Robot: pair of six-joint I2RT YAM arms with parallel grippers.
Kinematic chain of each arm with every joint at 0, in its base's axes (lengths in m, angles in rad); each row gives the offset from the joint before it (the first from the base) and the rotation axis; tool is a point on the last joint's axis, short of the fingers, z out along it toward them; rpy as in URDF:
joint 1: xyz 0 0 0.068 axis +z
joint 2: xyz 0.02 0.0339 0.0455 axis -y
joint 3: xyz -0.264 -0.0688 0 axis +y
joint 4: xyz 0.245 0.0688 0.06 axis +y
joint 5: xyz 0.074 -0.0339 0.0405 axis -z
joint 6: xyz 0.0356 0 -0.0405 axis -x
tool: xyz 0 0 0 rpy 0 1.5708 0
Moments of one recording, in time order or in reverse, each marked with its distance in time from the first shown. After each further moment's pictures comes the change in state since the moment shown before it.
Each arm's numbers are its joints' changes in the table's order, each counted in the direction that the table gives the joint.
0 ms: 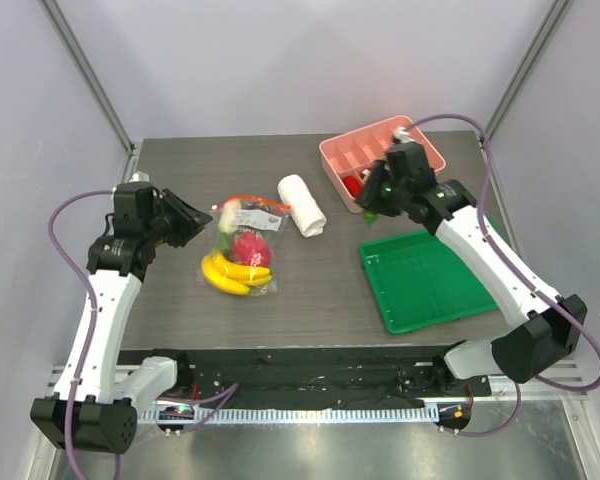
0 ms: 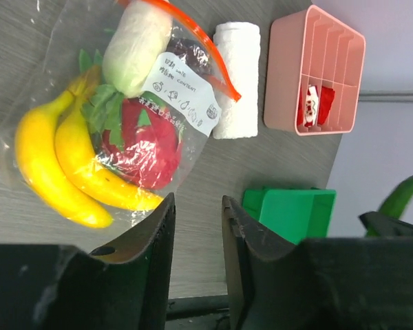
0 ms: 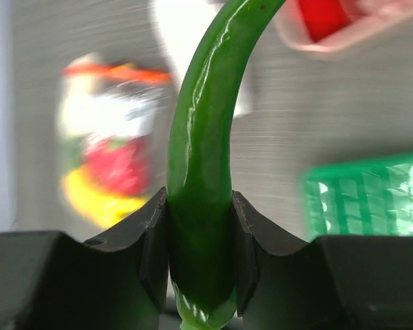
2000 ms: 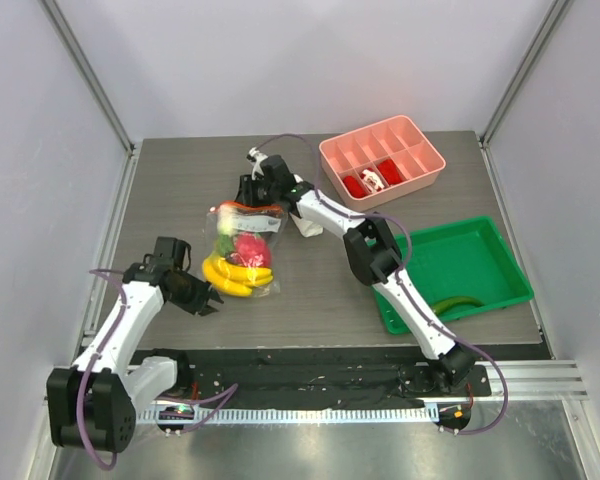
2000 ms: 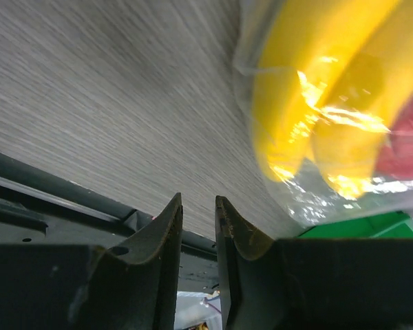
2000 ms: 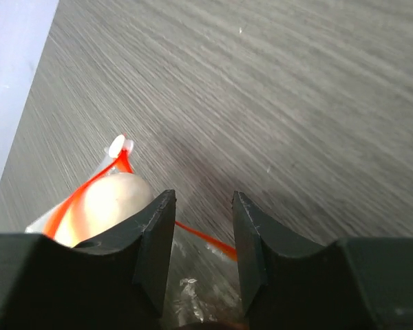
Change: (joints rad) left arm -0.019 0.006 0.449 0.188 0.000 0.294; right arm 0.161 -1.326 -0.945 -0.529 -0.444 0.128
